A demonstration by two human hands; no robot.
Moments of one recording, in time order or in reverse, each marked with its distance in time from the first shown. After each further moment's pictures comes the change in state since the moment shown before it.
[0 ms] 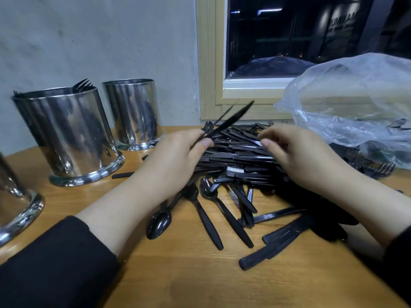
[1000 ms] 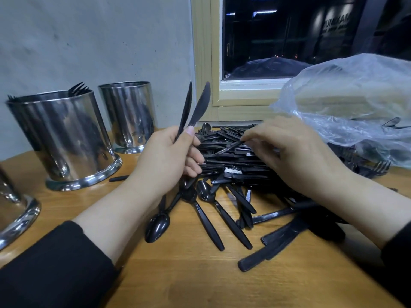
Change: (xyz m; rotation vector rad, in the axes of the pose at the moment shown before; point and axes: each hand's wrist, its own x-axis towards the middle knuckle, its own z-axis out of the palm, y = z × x) left_hand -0.003 0.007 0.002 -0.635 0.116 -0.325; right_hand -0.002 -0.018 -0.002 -0.108 0.164 -0.425
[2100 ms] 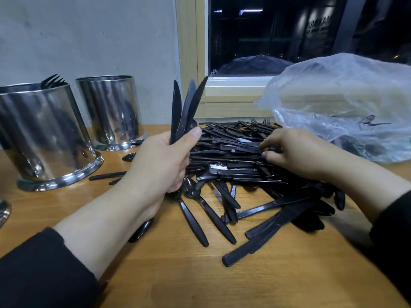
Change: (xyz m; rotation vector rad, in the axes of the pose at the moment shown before) left_hand -0.015 0.003 0.016 -0.199 -0.097 -0.102; right_hand -0.012 0.049 -0.015 -0.133 -0.513 0.479
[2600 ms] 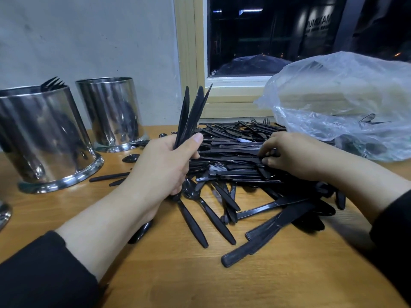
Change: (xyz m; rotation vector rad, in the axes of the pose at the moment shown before) left_hand 0.000 -0.003 0.001 0.117 -0.020 0.025; right_hand 0.004 0.001 0.002 -0.019 -0.090 0.022
